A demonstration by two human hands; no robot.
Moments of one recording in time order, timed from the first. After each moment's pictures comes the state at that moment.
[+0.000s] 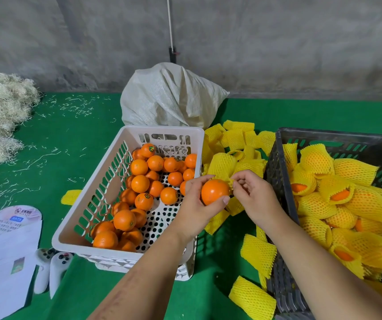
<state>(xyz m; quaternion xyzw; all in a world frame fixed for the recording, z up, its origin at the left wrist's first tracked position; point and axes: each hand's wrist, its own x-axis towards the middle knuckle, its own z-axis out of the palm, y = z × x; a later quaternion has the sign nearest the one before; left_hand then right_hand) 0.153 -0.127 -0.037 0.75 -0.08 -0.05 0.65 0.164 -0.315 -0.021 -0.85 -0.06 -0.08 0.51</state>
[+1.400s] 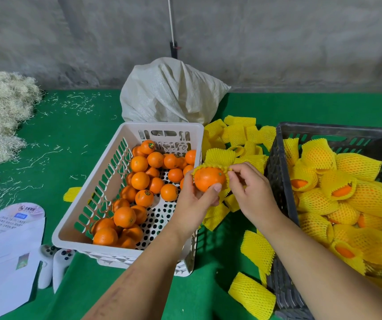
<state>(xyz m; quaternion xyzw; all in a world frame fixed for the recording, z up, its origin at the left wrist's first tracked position) 0.157 -0.134 -0.042 0.65 -0.04 -0.05 0.76 0.164 -0.303 -0.015 -0.85 -0.14 -0.24 0.45</state>
